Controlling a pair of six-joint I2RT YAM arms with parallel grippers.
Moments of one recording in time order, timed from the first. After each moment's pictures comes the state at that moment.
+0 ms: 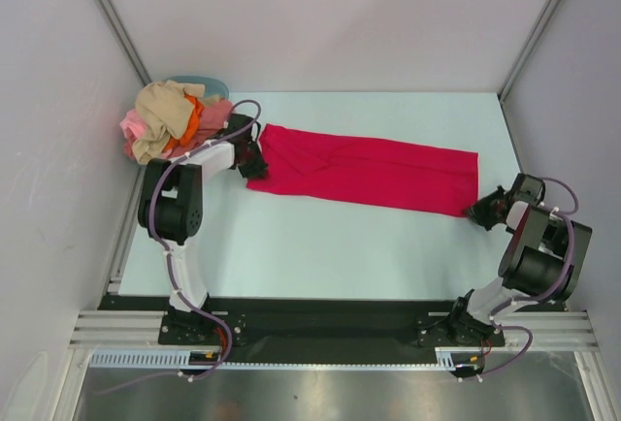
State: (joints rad) left arm -0.20 2.00 1.36 -0.41 0.07 -0.57; right arm -0.48 1.58 0.70 -0.09 -0.35 0.61
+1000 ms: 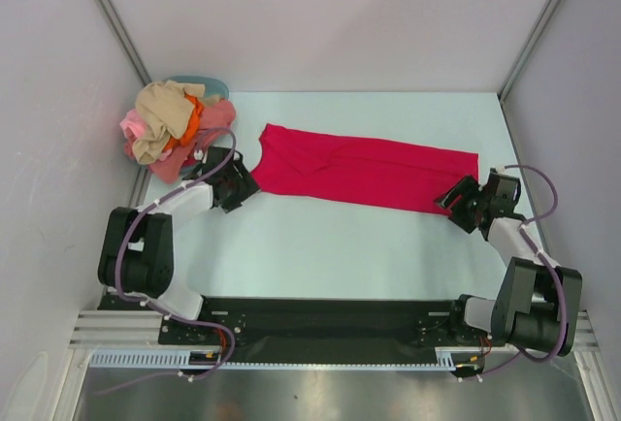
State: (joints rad) left arm -0.19 1.54 0.89 -0.29 -0.04 -0.74; right arm -0.24 1.24 0.60 -0.17 -0.29 0.58
